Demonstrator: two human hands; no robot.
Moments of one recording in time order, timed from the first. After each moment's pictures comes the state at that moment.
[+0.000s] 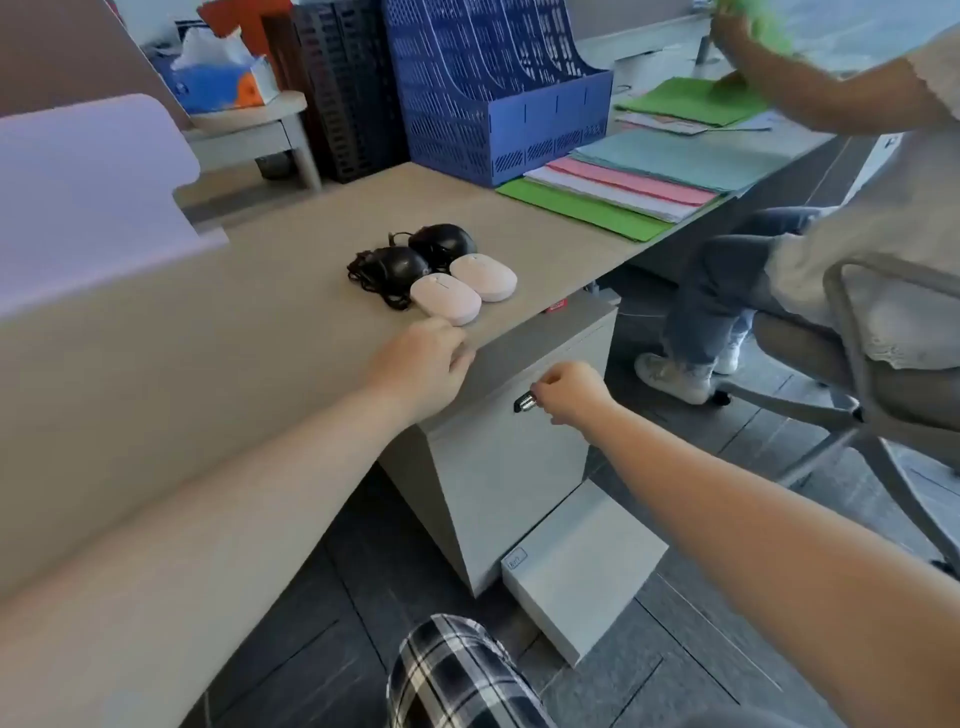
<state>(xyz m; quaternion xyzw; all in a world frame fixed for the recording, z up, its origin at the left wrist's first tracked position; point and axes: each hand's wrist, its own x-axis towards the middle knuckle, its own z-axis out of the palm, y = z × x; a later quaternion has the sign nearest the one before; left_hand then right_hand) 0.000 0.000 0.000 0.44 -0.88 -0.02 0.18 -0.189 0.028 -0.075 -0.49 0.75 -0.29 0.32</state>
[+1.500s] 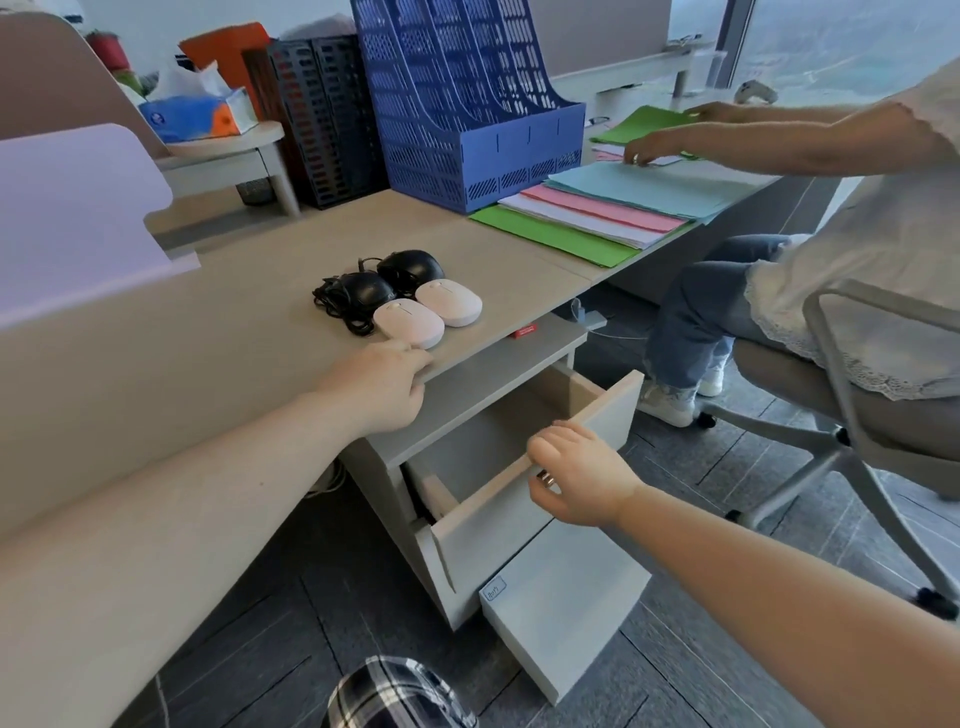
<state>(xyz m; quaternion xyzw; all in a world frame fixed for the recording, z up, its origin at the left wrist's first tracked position) -0.013 0.001 0.016 0.49 -0.87 -0.01 0.03 -0.237 0.093 -0.108 -0.82 0.56 -0.12 -0.05</state>
